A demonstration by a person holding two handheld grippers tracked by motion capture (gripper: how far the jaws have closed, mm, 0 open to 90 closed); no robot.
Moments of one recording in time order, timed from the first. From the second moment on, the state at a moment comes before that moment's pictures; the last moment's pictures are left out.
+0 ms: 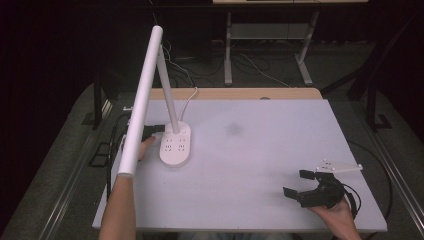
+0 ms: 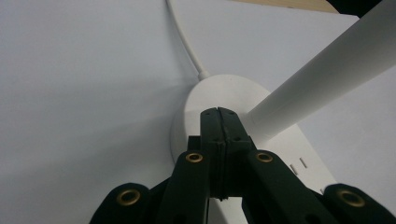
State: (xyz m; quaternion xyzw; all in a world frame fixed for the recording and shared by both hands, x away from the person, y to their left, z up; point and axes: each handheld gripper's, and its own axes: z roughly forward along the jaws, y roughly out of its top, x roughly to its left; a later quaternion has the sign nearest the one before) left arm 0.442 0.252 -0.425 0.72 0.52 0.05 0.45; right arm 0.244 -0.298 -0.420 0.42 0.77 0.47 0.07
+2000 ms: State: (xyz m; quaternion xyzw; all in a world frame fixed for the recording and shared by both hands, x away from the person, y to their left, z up) left arm 0.449 0.229 -0.428 0.71 0.56 0.03 0.42; right arm 0.237 -0.305 -0.416 0.42 0.78 0.46 0.07
